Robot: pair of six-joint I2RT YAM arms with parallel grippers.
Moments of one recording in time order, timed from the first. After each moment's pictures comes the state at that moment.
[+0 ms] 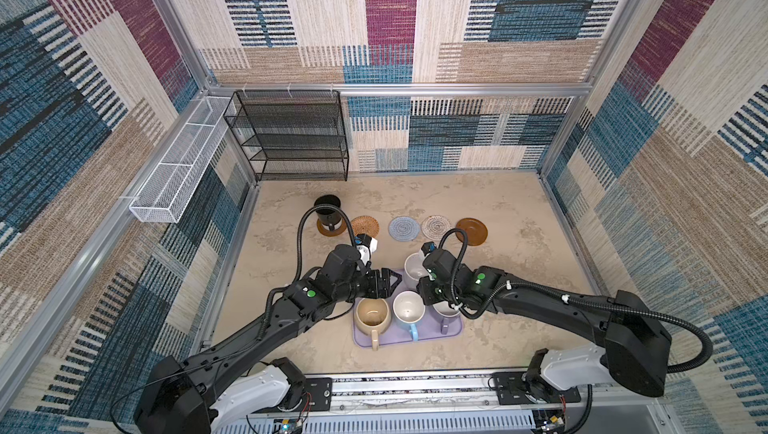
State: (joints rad) left arm -0.70 1.06 0.70 -0.26 0.24 -0.63; right arm 0.90 1.39 0.87 -0.45 0.10 0.58
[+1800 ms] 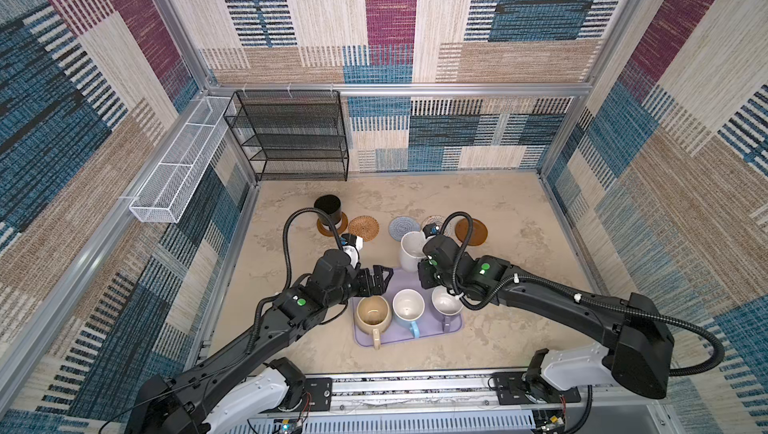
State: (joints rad) left arm -0.67 0.97 0.66 -0.25 0.10 -0.65; right arm 0.90 1.38 1.02 -0.48 0.23 0.52
